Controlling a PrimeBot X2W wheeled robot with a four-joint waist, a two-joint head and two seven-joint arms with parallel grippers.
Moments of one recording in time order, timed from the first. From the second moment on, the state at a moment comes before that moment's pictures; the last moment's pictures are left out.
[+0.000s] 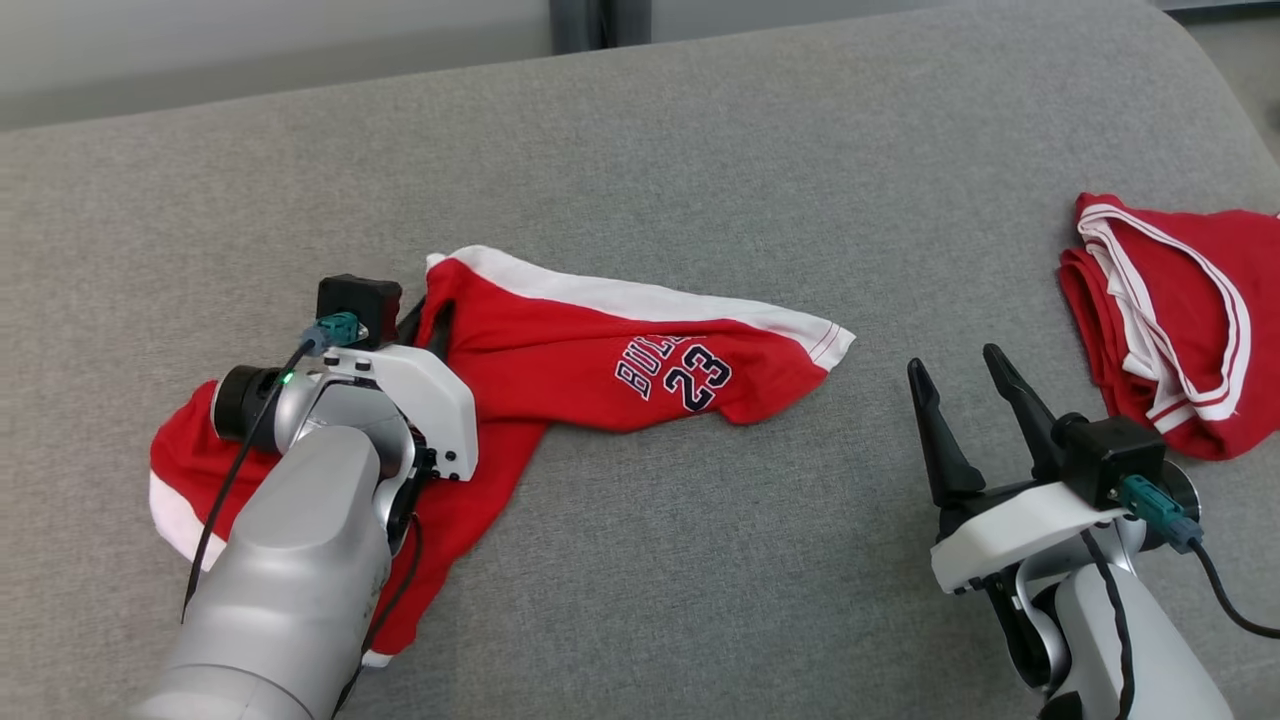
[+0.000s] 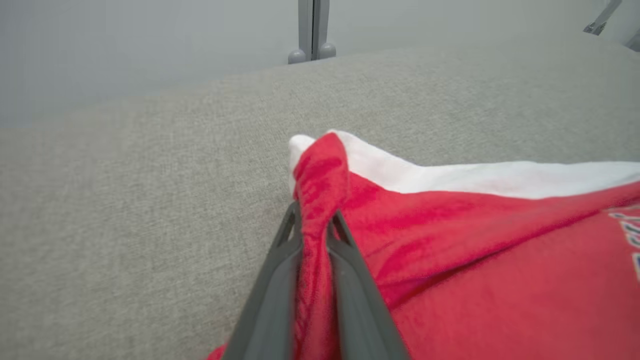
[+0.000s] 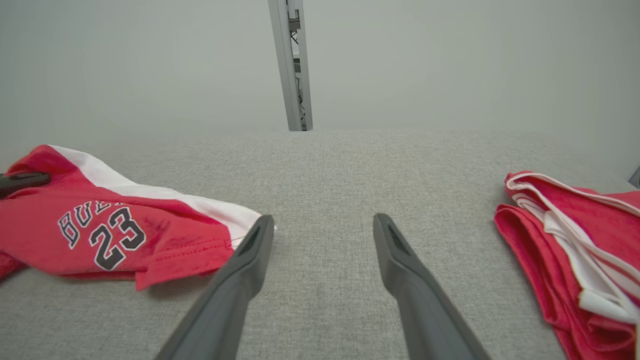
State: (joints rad) left arm -0.85 0.05 -0.50 1.18 -0.45 -0.04 -0.17; right arm -0.35 -0.05 0.14 0.46 0.17 0.13 -0.26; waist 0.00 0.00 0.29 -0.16
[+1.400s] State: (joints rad) left arm -0.07 0.06 -0.04 0.51 -0.23 0.07 -0.26; right arm -0.21 -0.05 0.22 0.52 0.25 0.13 -0.26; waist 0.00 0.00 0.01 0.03
